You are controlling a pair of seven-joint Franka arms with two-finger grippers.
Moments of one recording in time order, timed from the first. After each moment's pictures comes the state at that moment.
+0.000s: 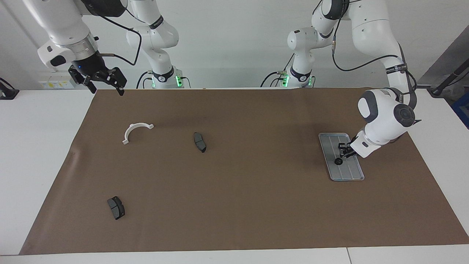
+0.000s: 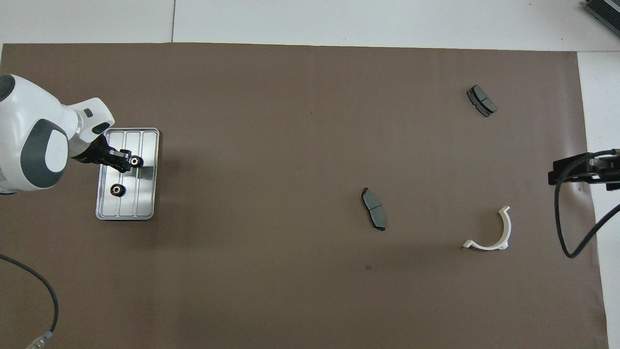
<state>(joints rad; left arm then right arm) 0.09 0.30 -0.13 -1.87 -0.01 2.01 0.22 0.06 -0.09 -0.10 -1.67 -0.02 1.53 0.08</state>
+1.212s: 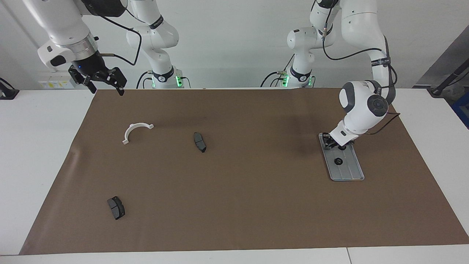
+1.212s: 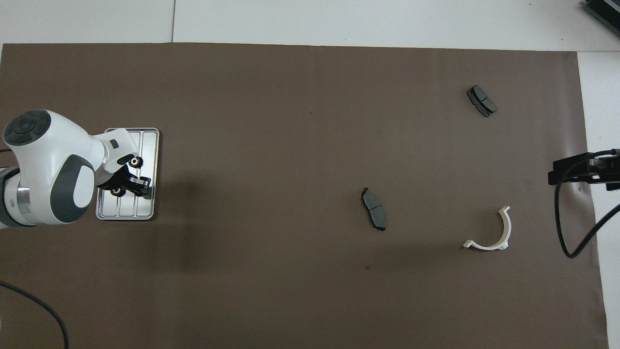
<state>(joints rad) 0.07 0.22 -0.12 -2.07 -0.01 2.13 0.21 0.06 -0.09 -0.10 -1.67 -0.02 1.53 0.08</state>
